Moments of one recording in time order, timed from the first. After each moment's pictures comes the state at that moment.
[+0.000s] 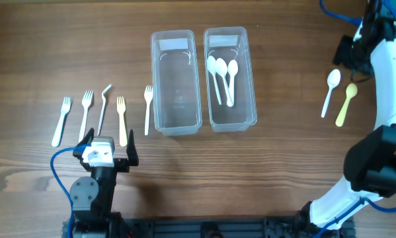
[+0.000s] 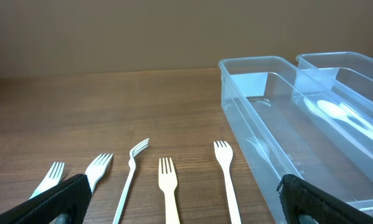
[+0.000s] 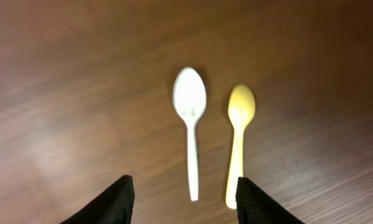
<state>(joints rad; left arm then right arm) -0.01 0.01 0.07 -0.23 0.02 0.02 -0.25 1.90 1.73 -1.06 0.14 0.15</state>
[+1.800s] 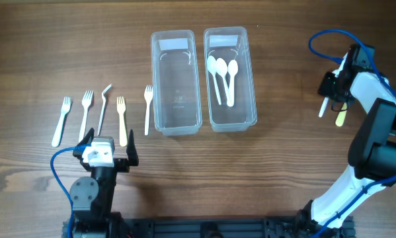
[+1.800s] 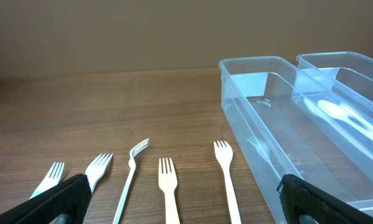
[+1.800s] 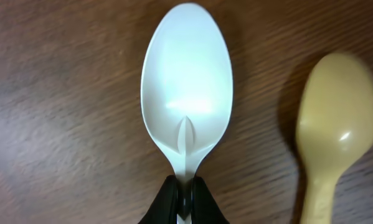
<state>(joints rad) -0.01 0.01 0.07 -0.23 0.02 0.02 -0.32 2.01 1.28 -0.51 0.03 0.09</state>
